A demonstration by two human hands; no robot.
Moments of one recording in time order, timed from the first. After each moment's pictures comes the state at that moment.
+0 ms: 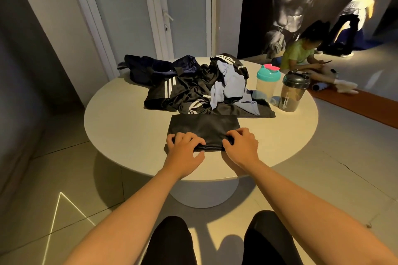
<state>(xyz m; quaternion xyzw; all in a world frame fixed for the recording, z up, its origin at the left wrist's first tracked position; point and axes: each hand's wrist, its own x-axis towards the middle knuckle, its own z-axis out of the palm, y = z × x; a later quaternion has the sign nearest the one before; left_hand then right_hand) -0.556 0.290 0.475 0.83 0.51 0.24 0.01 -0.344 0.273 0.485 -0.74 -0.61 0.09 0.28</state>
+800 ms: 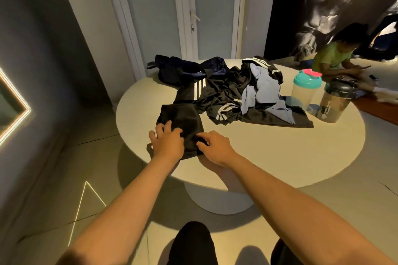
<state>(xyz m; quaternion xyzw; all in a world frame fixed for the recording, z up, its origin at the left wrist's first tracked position) -0.656 0.328 0.519 0.67 0.73 0.09 0.01 -0.485 0.331 0.502 -0.57 -0.77 0.19 0.21</state>
